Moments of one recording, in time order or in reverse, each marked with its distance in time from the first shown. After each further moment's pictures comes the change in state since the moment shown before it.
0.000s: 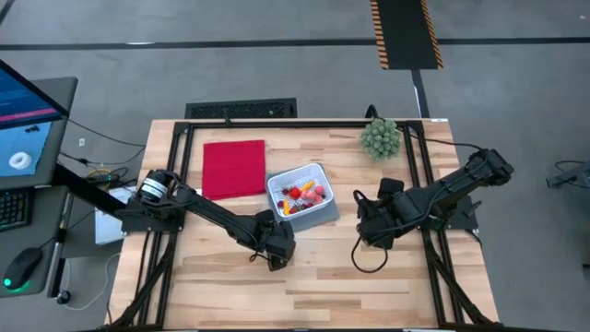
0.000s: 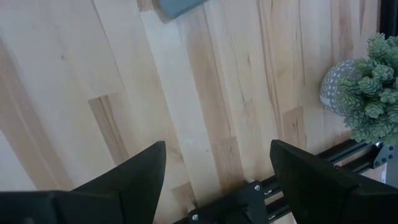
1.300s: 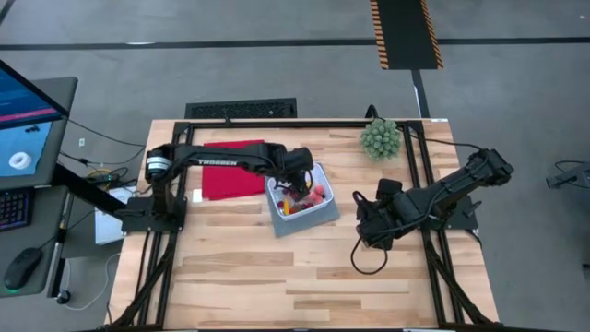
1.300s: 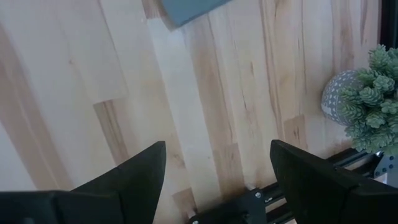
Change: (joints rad) left arm 0.473 -0.029 0.348 -0.200 0.039 0.274; right arm 0.006 0.000 0.000 0.023 0.011 -0.024
